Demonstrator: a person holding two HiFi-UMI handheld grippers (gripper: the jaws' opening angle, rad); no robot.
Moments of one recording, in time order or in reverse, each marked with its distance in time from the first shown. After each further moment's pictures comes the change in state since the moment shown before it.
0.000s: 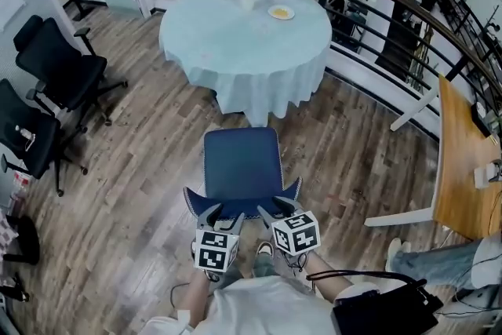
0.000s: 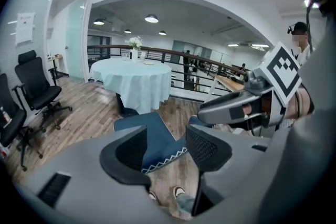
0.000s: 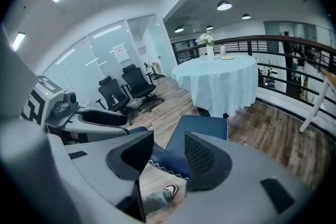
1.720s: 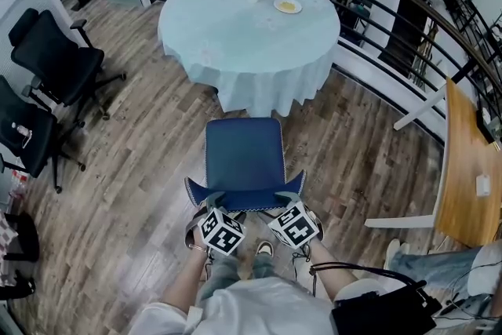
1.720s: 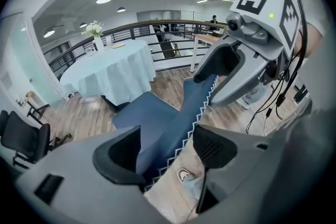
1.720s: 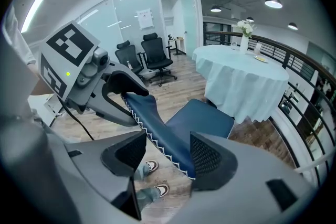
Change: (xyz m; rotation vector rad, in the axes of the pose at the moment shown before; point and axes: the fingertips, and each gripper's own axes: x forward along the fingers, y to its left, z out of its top) left arm 0.072 0.038 -0.013 0.409 0.334 -0.065; right arm 0.053 -0.019 -0.006 -0.336 0.285 0.089
